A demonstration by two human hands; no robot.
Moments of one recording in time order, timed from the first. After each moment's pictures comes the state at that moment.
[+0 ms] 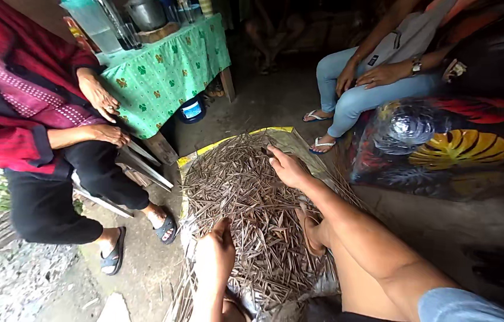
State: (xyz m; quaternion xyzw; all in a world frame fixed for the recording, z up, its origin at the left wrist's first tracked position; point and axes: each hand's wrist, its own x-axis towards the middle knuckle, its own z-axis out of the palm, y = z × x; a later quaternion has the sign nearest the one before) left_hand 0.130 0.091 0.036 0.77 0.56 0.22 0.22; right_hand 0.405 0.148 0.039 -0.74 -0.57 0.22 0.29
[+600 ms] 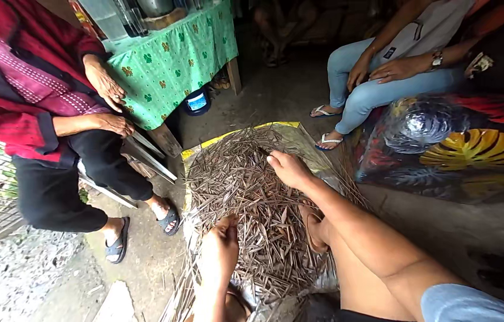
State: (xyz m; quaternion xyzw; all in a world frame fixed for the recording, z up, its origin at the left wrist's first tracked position) left_hand 0.128 0.089 0.033 0.74 0.54 0.27 0.30; right_hand 0.386 0.148 0.043 -0.72 -0.60 0.23 0.27
